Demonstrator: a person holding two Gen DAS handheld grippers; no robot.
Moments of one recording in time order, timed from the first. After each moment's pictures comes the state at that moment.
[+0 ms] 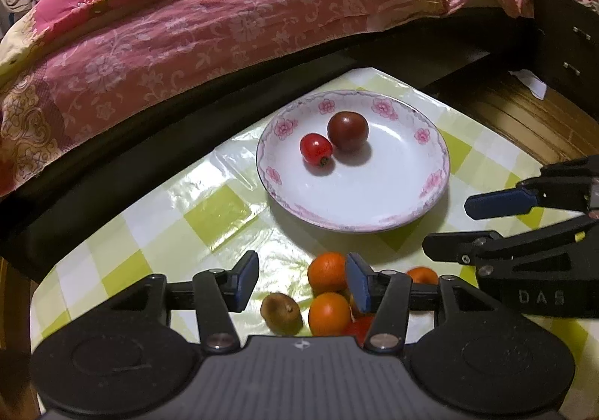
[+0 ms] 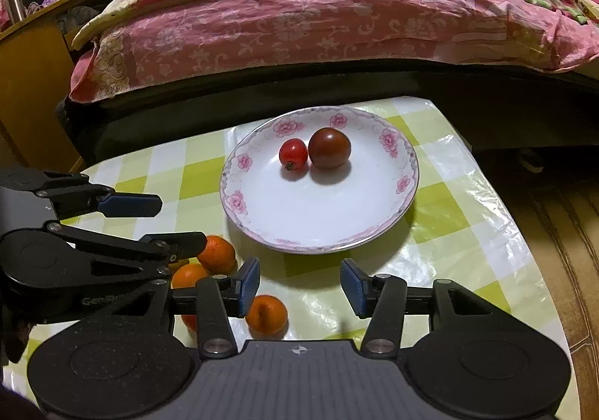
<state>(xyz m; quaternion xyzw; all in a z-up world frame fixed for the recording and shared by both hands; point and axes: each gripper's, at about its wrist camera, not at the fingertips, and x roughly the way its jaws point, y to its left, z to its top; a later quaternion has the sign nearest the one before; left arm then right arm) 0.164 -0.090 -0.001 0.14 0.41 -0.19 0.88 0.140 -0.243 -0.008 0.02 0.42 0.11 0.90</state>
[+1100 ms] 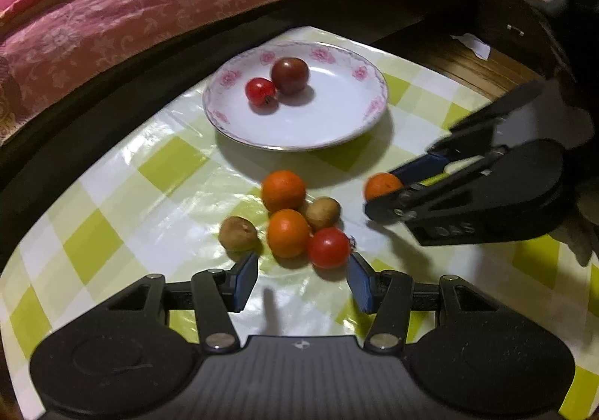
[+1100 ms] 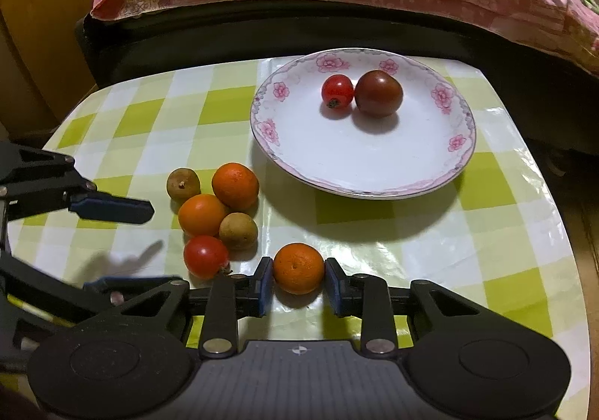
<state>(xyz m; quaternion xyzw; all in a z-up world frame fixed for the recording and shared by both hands) 0.132 -0.067 -0.020 0.15 0.43 -0.28 0.84 0.140 -0.217 -0.042 -0.04 0.47 0.14 0.87</state>
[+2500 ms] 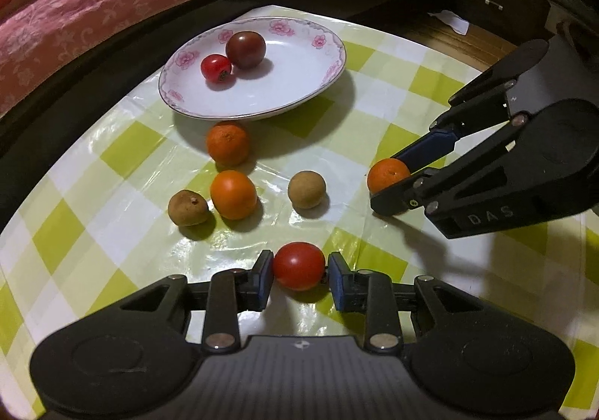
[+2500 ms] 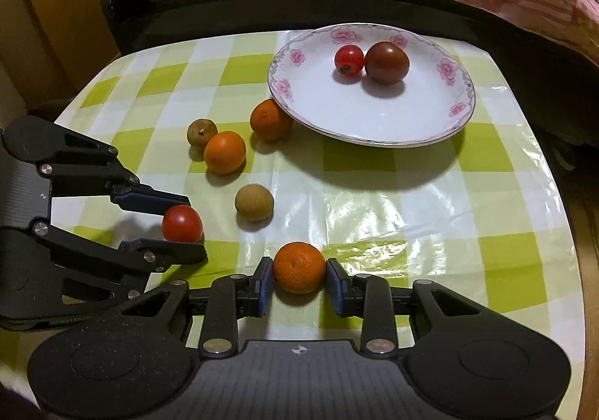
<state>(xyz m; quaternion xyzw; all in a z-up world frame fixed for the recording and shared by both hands) 0.108 -0.085 -0.040 0.18 0.44 -0.31 0.82 0.112 -0.226 -0.040 -0.06 0.50 0.17 0.85</state>
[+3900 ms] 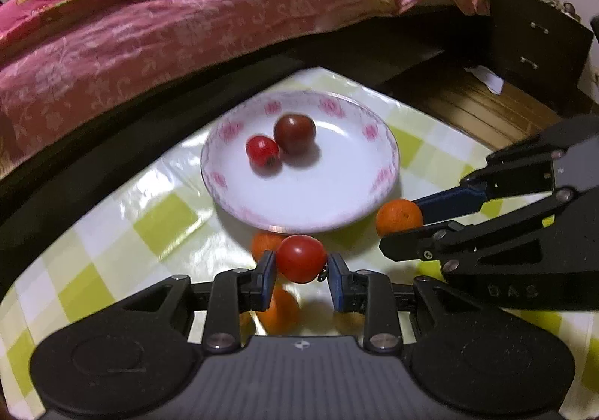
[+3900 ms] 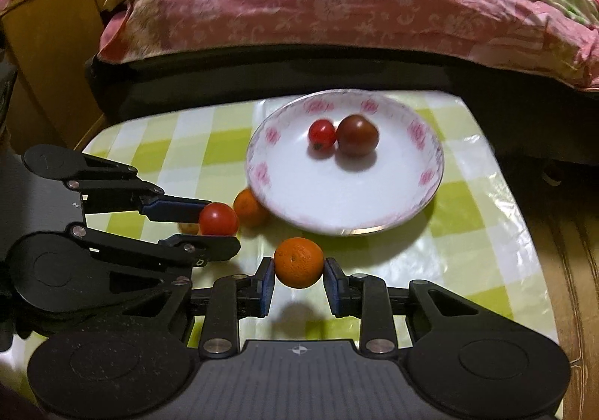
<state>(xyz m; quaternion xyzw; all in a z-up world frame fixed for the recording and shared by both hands) 0.164 -0.102 -0.003 0.13 0.40 -0.26 0.87 0.139 -0.234 -0.004 -0.02 0.45 0.15 0.88</state>
